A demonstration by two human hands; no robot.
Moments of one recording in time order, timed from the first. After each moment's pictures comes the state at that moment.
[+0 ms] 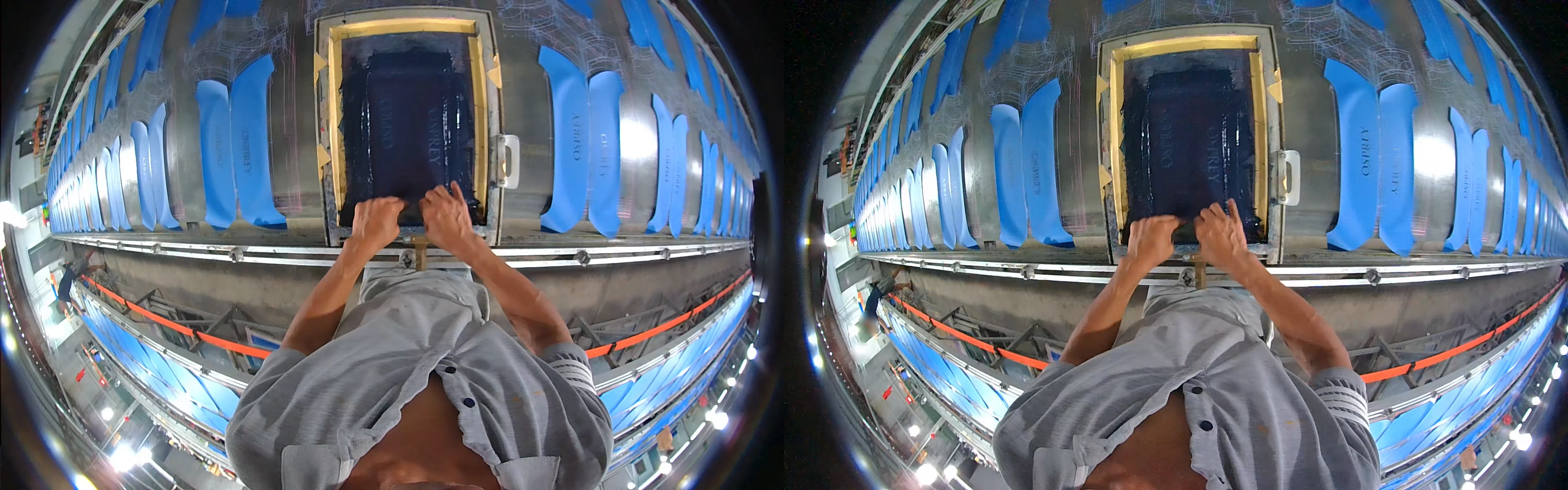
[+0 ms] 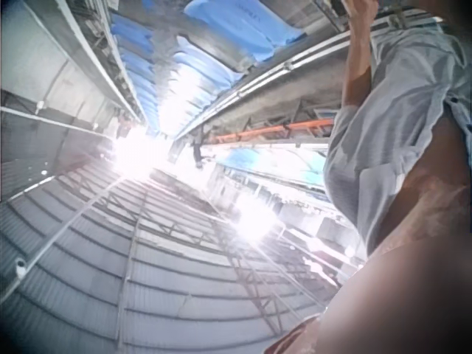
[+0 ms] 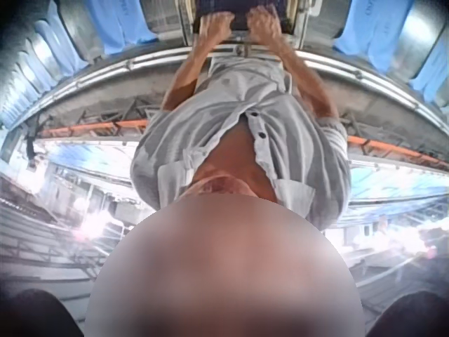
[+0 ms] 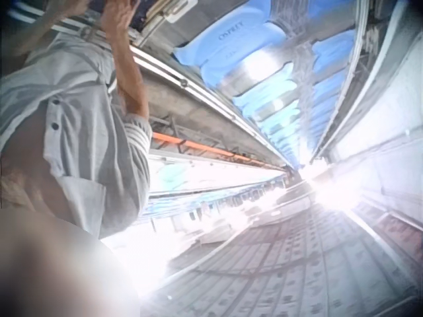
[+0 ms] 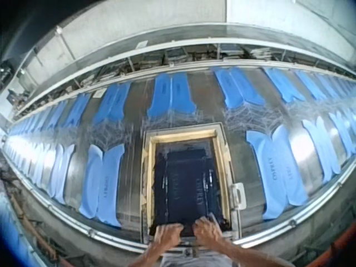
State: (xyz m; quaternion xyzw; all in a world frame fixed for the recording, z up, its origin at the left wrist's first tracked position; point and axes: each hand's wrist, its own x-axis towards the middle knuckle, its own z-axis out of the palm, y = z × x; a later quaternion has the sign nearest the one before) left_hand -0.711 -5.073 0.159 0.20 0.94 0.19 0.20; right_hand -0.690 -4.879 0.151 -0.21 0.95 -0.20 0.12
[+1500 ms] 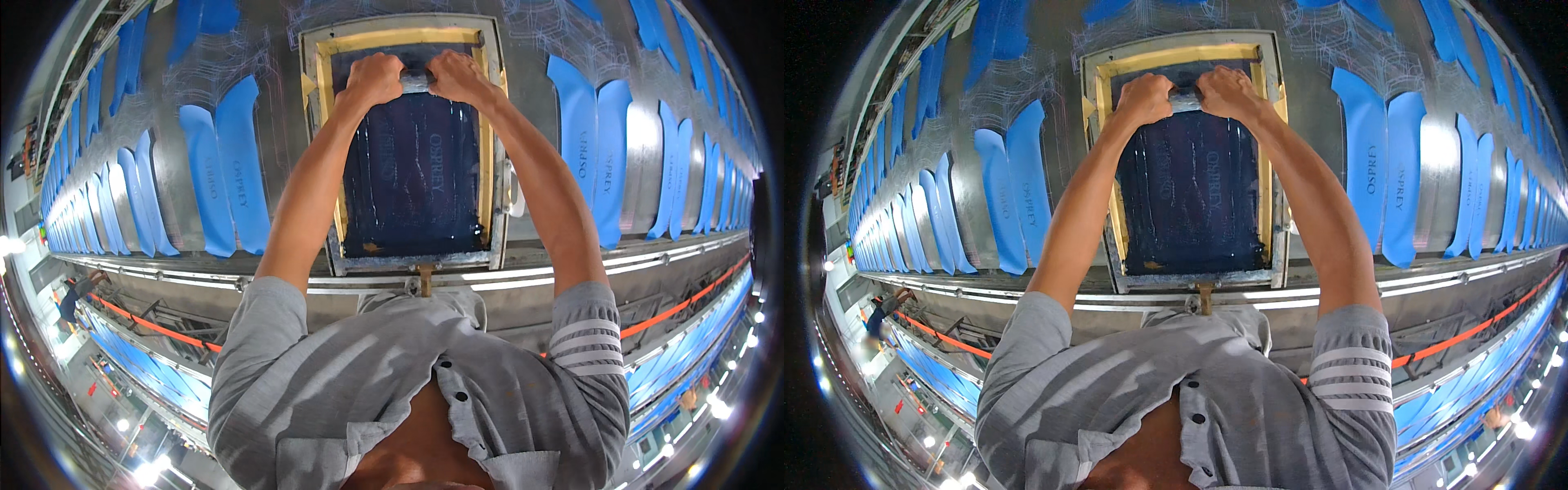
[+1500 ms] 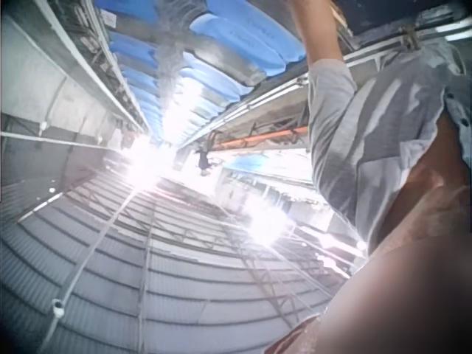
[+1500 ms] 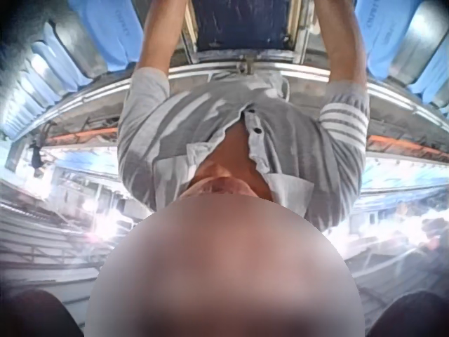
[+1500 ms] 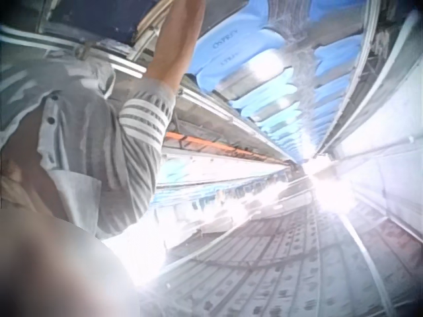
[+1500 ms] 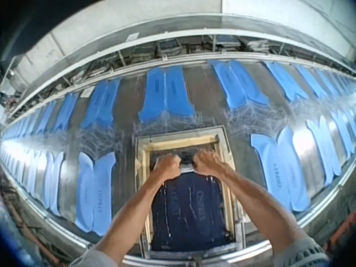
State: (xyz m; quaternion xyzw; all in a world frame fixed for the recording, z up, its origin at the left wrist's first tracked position) left_hand -1.003 -5.024 0.143 0.23 0.95 0.11 0.18; right_hand -0.976 -4.826 0.139 -0.17 0.96 -0.17 0.12
